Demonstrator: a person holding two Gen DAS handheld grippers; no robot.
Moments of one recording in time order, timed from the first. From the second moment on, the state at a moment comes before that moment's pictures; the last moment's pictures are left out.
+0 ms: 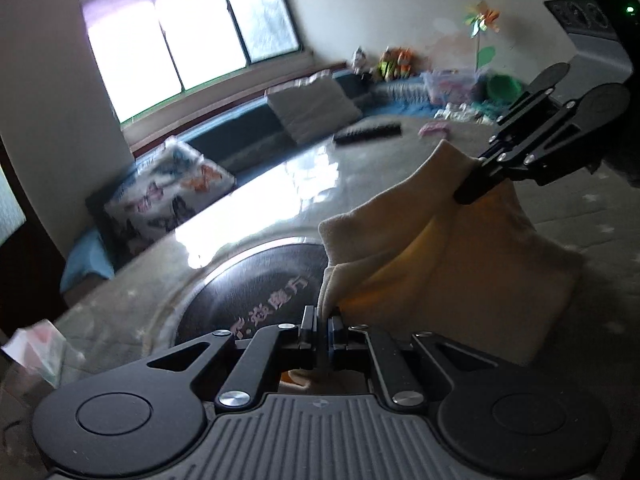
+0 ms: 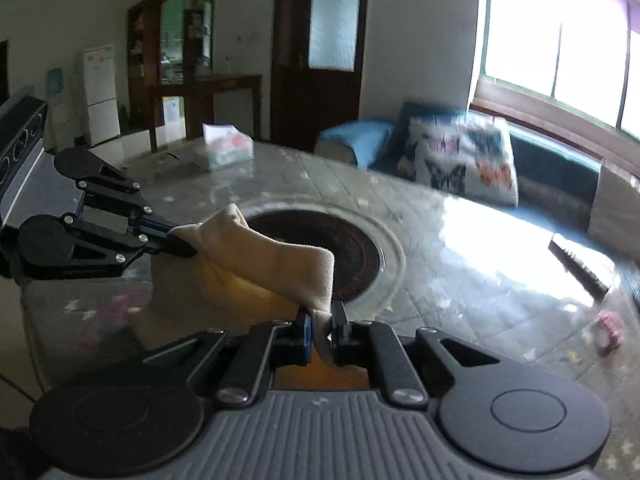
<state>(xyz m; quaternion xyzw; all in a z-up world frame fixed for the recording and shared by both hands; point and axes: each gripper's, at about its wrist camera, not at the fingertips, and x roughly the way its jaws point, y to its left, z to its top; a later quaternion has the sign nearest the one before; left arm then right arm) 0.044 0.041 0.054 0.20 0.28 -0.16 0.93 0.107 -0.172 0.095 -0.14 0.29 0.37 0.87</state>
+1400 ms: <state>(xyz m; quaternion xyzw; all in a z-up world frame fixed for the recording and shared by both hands) 0.124 0.027 0.018 0.07 0.35 -0.16 0.92 0.172 -0.142 0.019 -0.05 0.36 0.31 0.88</state>
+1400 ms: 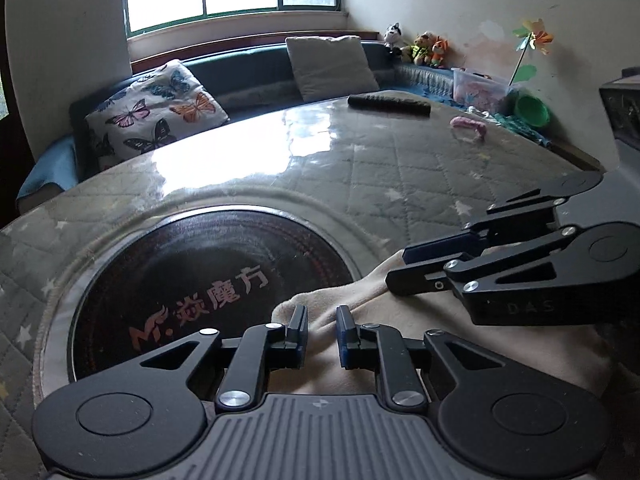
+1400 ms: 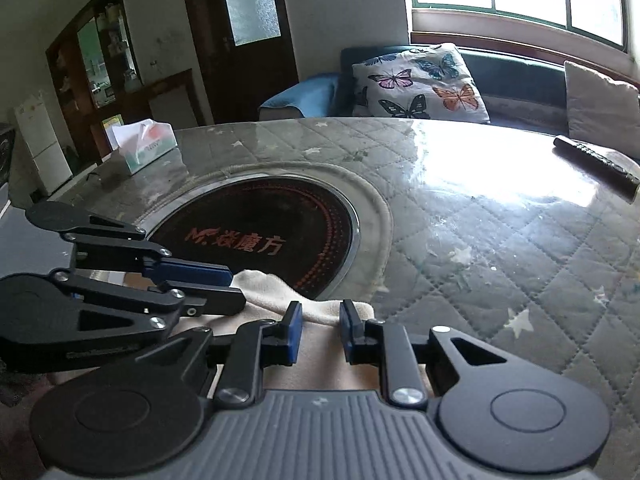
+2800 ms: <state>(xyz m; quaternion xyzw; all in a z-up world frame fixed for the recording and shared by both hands) 0.120 0.023 0.016 0.08 0.34 -0.14 0.92 0.133 -0.230 0.024 -0.01 0.33 0.22 0.92</state>
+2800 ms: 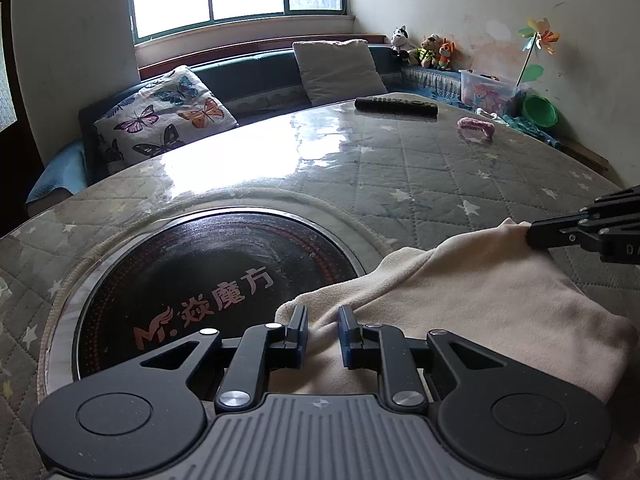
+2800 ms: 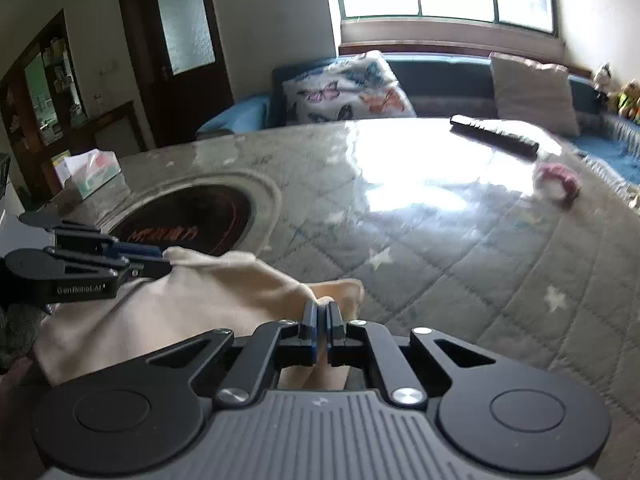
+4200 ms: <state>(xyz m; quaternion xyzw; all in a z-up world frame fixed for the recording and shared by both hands) -0.008 0.063 0.019 0.04 0.31 -0.11 0.94 0.056 -0.231 0.014 -0.03 0.32 0.26 0.91</state>
